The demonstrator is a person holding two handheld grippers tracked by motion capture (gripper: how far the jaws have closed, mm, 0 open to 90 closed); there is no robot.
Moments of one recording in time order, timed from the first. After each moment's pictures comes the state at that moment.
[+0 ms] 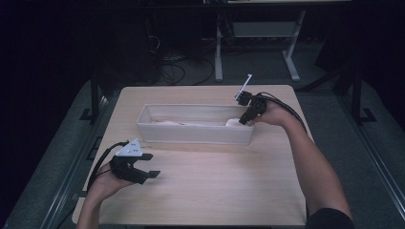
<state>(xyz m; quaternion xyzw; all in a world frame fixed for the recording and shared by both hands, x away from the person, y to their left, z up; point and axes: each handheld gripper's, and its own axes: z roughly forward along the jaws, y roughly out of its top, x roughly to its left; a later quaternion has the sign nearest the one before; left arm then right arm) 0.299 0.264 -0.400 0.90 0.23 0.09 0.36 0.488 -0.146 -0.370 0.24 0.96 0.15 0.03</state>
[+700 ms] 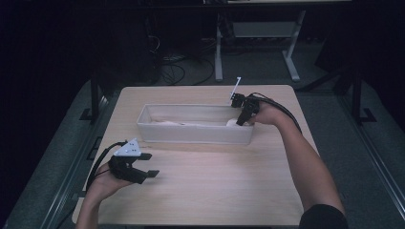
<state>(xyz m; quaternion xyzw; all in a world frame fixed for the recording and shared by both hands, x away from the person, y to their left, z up) 0.298 0.267 -0.399 0.90 0.23 0.09 0.37 0.494 -0.124 -0.375 0.22 0.97 0.11 0.05</state>
